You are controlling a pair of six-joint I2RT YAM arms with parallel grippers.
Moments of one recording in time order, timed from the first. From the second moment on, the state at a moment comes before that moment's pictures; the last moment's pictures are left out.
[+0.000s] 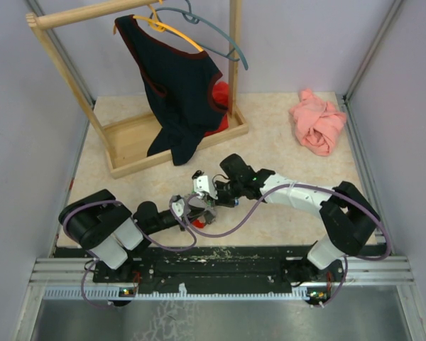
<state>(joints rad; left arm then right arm) -0.74 1.63 0.03 1.52 0.45 0.14 0.83 1.53 0.93 -0.28 -0.53 -0.73</state>
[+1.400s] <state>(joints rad) -0.74 1.60 0.04 1.51 0.44 0.12 0.89 1.57 0.98 -0.29 -0.47 -0.73</state>
